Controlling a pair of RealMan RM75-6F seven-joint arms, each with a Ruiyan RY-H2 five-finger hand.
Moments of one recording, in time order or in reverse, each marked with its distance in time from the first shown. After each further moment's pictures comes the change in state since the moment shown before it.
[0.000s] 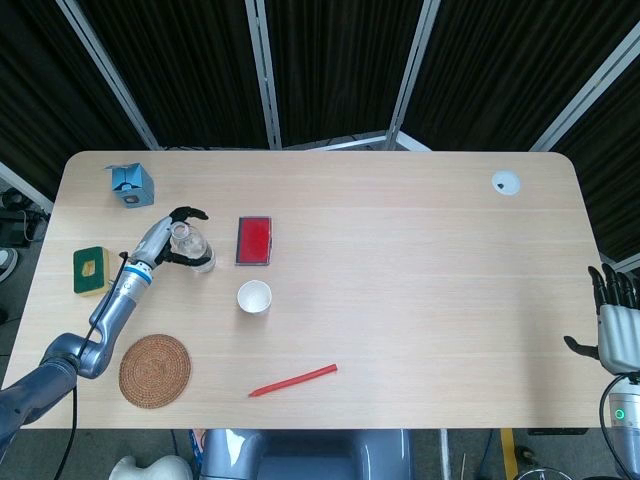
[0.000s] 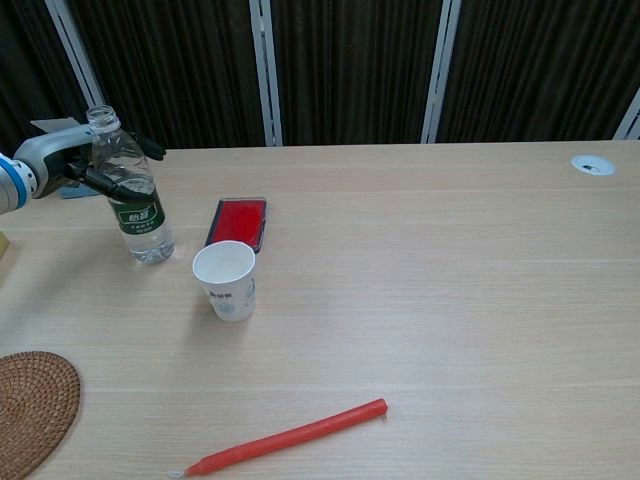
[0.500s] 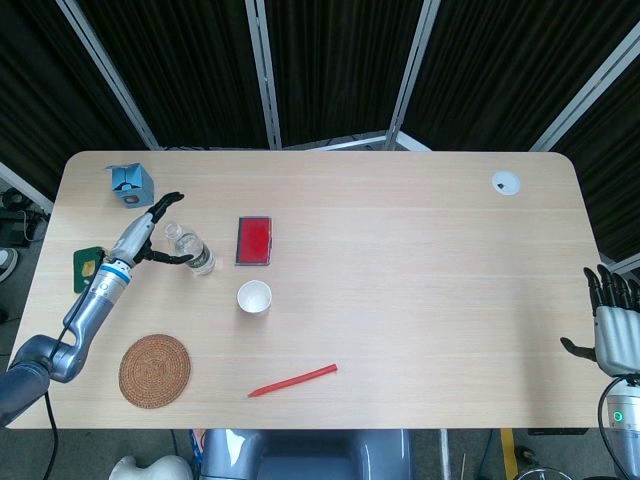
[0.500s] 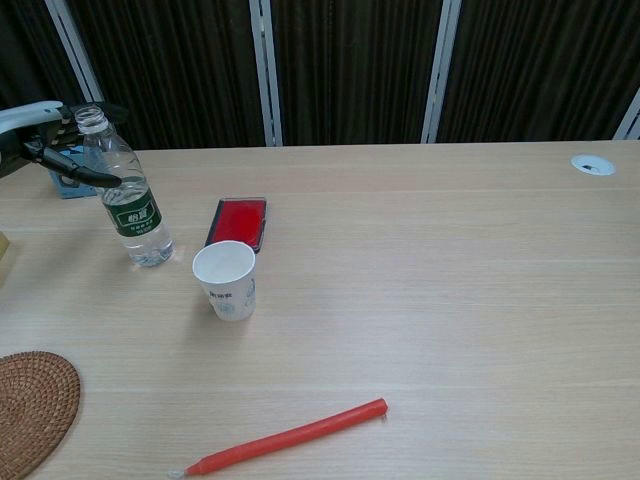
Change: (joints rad) left arm 0.042 0.117 0.029 -0.080 0.037 0.079 -0.021; right arm -0.003 0.007 -0.008 -0.019 -0.019 0.006 0.005
